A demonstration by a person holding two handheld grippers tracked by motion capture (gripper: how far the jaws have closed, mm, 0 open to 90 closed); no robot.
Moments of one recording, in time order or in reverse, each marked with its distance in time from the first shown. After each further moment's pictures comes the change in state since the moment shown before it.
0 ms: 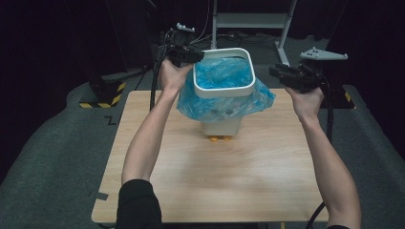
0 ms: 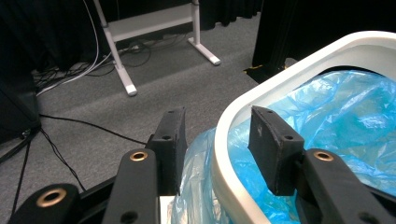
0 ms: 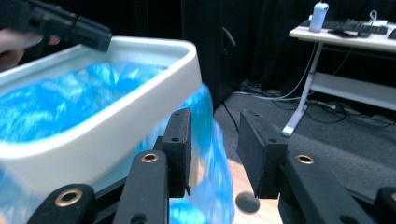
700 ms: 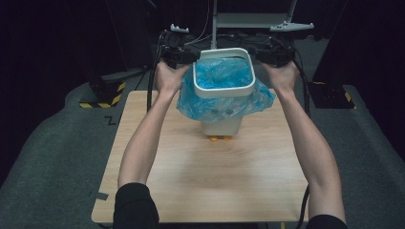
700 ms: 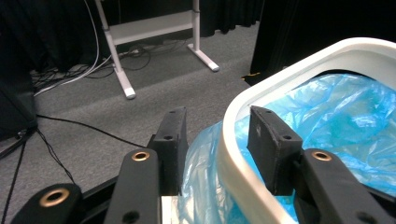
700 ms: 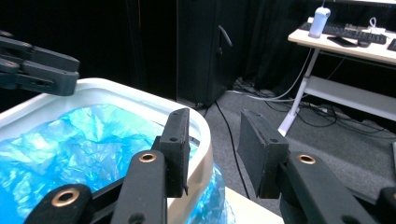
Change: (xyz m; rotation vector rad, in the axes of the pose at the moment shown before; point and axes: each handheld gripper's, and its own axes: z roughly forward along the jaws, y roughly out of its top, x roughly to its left) left arm 0.007 -0.007 -0.012 -0.026 -0.011 -0.032; right arm 0.017 0.054 0.070 0.058 -0.037 -0.040
